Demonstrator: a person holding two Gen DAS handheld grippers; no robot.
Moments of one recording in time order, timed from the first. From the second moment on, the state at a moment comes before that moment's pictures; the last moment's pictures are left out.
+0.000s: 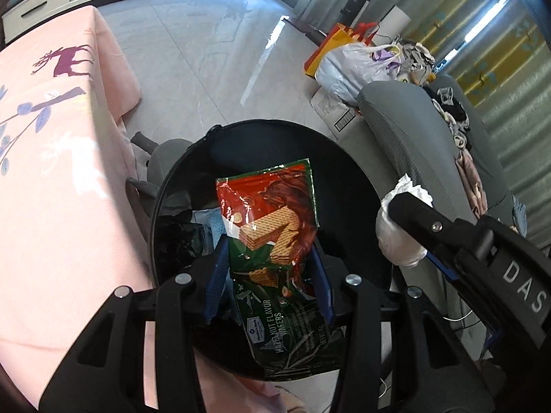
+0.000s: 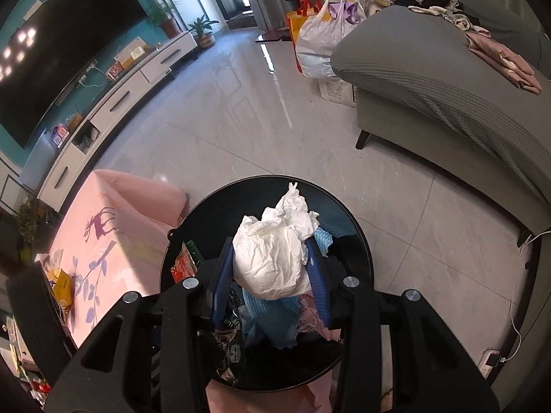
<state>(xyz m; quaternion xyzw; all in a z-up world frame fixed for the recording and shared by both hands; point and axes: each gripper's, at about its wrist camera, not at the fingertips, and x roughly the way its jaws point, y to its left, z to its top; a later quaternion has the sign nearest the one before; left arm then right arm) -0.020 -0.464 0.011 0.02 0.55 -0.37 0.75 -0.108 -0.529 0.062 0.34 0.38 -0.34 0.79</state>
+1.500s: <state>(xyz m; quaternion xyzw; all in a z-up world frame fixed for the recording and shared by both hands) 0.019 -0.128 0.109 -0.08 0.43 -0.17 0.88 -0.081 -0.466 0.121 0.26 0.32 -0.34 0.85</state>
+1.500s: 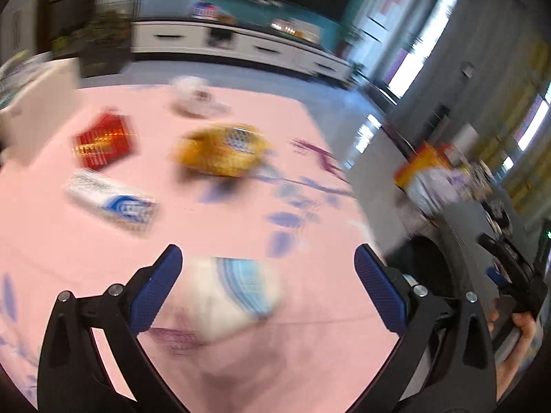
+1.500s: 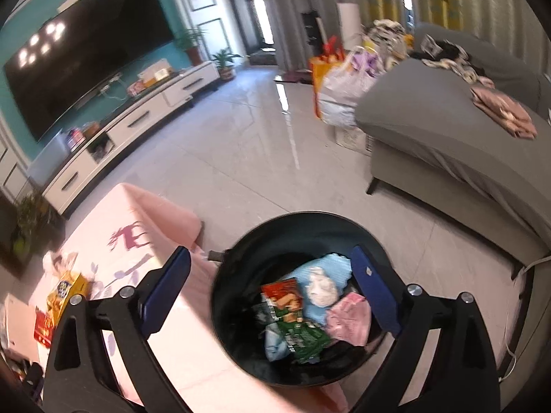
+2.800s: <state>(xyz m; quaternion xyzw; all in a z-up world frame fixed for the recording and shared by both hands) 0.203 0.063 0.036 -0.26 0.46 -0.01 0.85 0.203 -0.212 0.089 0.15 0.46 -0.05 0.87</state>
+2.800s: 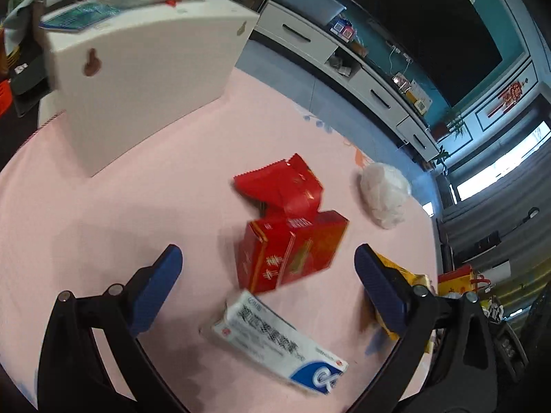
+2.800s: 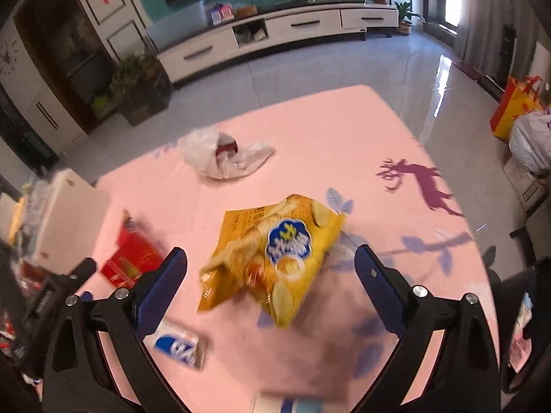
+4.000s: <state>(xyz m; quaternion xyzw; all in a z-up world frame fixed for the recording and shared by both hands) 0.172 0.026 0.089 -0.22 0.43 -0.13 0.87 0.177 -0.216 0.103 0.13 0.49 0.01 0.86</state>
